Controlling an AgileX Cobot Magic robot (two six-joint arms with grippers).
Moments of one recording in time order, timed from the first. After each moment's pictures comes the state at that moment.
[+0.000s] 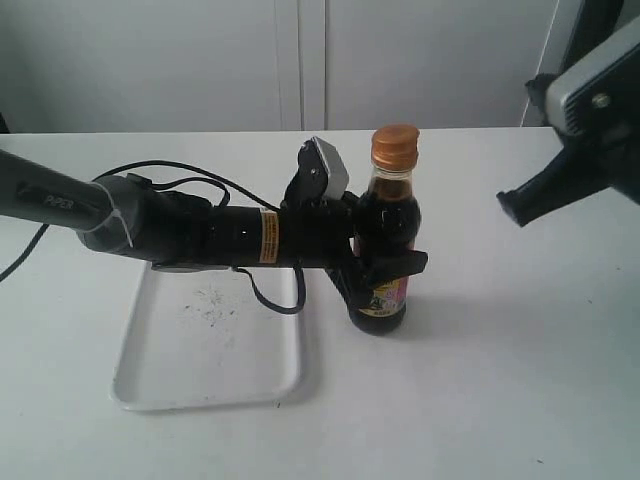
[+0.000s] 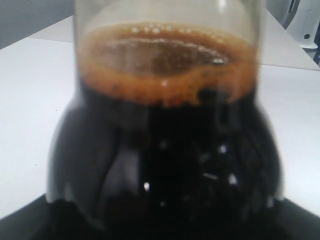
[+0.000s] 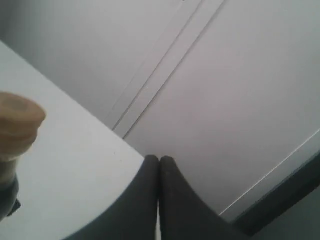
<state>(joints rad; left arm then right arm) -0.60 2.15 -1.26 1.13 -0.95 -0.71 0.26 1.11 -0.55 -0.16 -0.41 -0.42</state>
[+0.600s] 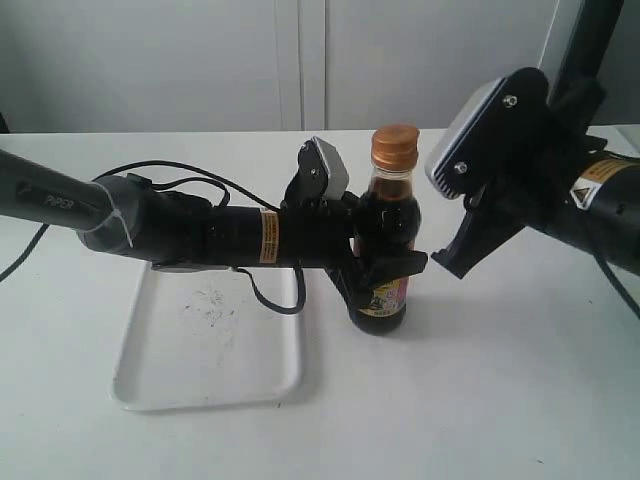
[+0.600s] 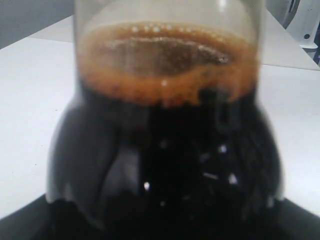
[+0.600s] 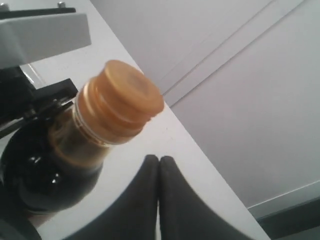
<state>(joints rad) -0.60 2.15 -1.26 1.13 -0.95 -0.71 0.44 1.25 -0.63 0.09 -0.24 -0.77</state>
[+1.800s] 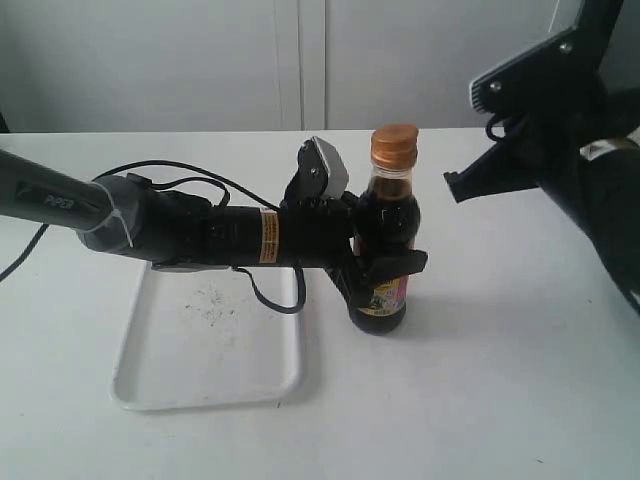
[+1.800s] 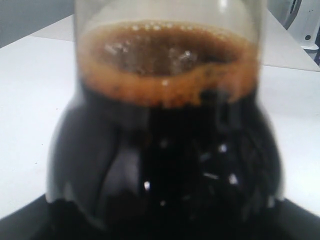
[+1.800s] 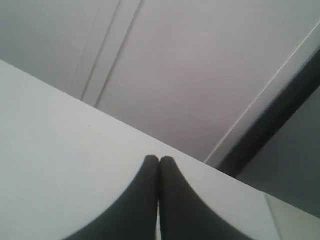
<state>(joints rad) -0.60 2.15 -1.26 1.13 -0.95 -0.72 0.46 1.39 -0.65 0.67 -0.61 -0.95</state>
